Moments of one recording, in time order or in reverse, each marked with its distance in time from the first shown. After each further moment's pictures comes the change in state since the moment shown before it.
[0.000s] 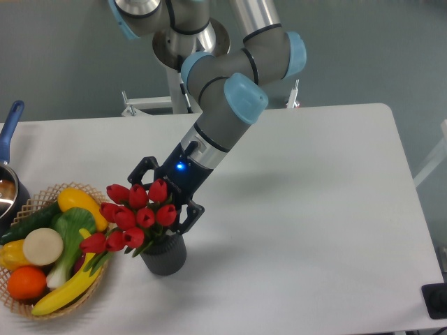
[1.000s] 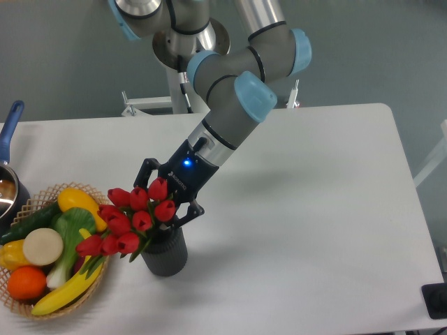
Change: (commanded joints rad) arm 0.038 0.011 -0.003 0.000 -0.106 0.000
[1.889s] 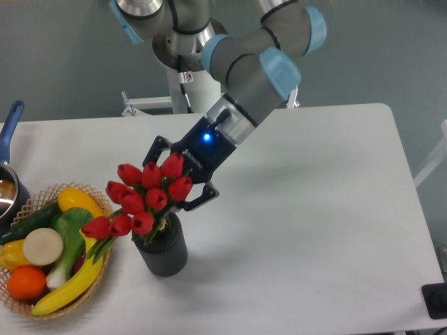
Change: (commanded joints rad) arm 0.101 0.069 0.011 -0.002 -0.222 -0.038
